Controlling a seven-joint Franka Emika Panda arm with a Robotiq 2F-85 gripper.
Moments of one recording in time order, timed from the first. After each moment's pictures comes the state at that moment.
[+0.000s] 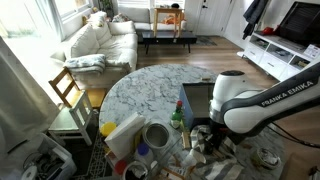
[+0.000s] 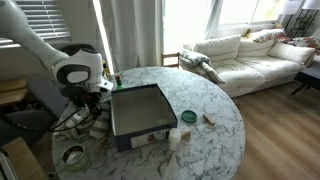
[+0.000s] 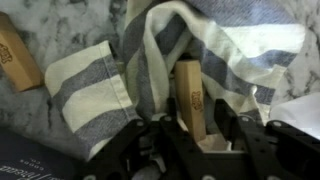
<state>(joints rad) 0.03 0.17 0.06 -2.50 0.17 2.49 0.06</state>
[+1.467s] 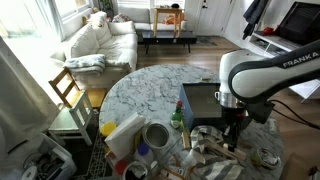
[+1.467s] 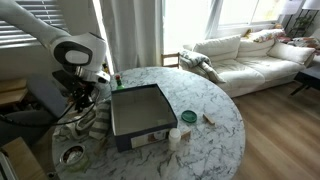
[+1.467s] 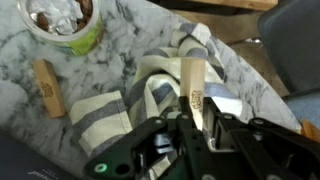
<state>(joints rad) -0.01 0.01 0.03 -2.42 0.20 2.01 -0.17</state>
